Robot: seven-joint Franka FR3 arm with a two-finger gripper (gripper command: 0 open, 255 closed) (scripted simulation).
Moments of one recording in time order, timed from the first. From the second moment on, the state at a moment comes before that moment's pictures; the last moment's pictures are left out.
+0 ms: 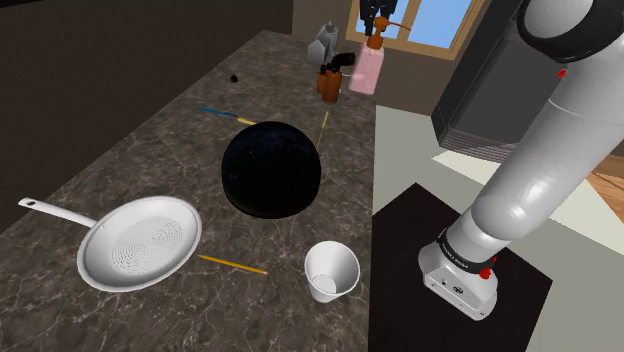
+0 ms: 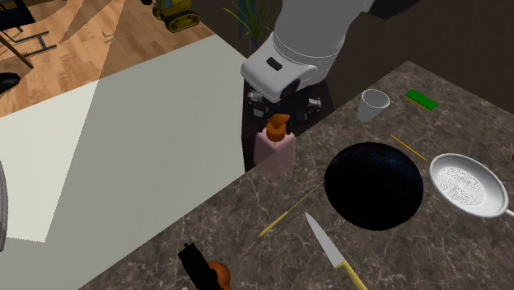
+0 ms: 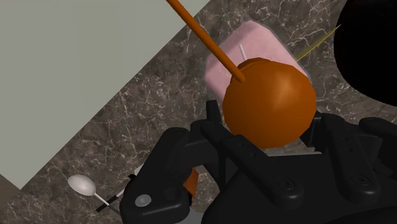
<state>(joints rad) -0.08 0.13 -0.10 -1.38 -0.12 1.45 -0.16</state>
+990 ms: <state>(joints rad) -0.04 0.13 -0.08 -1.20 -0.13 1.27 -0.12</state>
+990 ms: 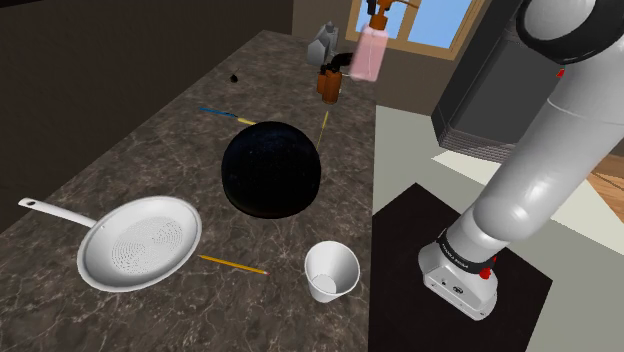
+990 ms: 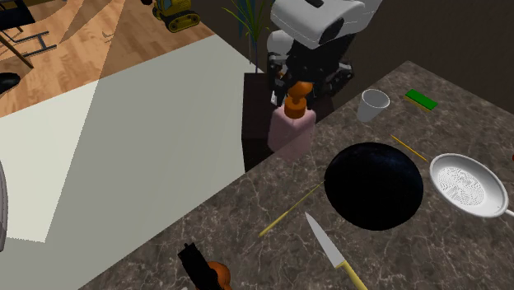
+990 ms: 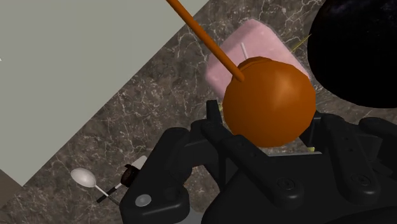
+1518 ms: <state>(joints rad) 0.06 -0.05 0.01 -1.43 -0.12 1.29 0.07</state>
